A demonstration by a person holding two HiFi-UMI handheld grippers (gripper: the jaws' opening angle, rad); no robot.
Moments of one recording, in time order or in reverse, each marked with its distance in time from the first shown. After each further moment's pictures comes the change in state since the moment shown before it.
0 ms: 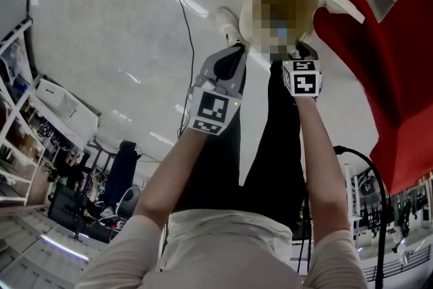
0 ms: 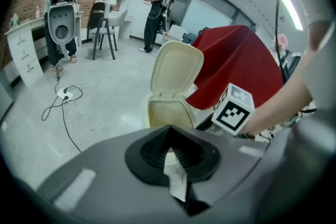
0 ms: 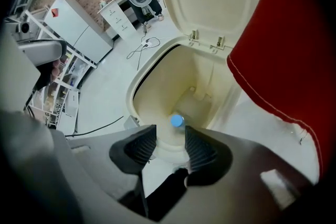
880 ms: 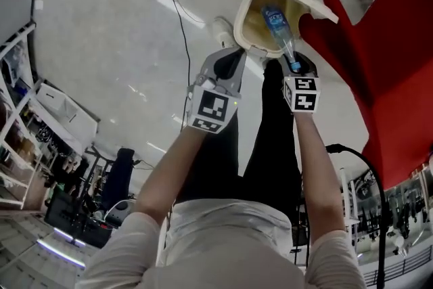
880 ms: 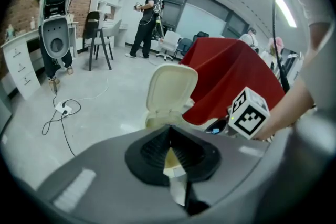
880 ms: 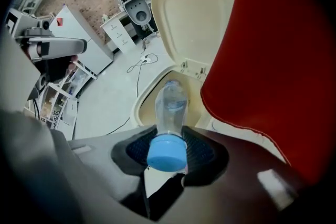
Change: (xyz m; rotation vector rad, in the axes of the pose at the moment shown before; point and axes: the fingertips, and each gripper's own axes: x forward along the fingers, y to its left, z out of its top) left arm -0.019 -0.010 0.065 0.059 -0.048 -0.006; right arm -0.075 -0.010 0.017 0.028 -0.140 -0.028
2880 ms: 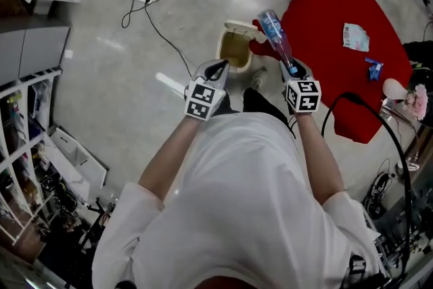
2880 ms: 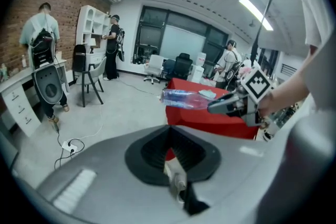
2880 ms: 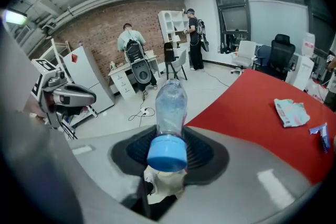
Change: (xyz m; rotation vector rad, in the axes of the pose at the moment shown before) left arm -0.215 -0.138 0.221 0.114 -0.131 -0.049; right arm -0.421 -0.005 0.139 0.022 -0.457 -0.099
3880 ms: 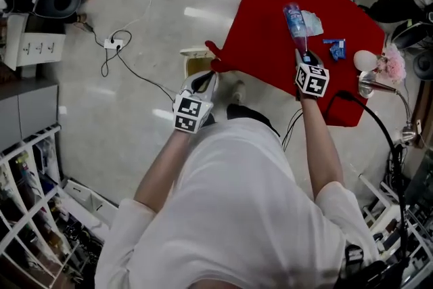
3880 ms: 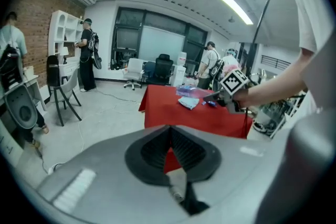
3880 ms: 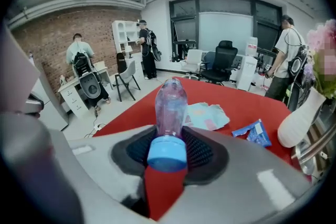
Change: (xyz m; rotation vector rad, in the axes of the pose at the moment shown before) left arm 0.096 -0.107 0.082 0.171 -0.022 -0.130; right arm -0.099 -0.278 -0.020 0.236 -0.089 -0.425
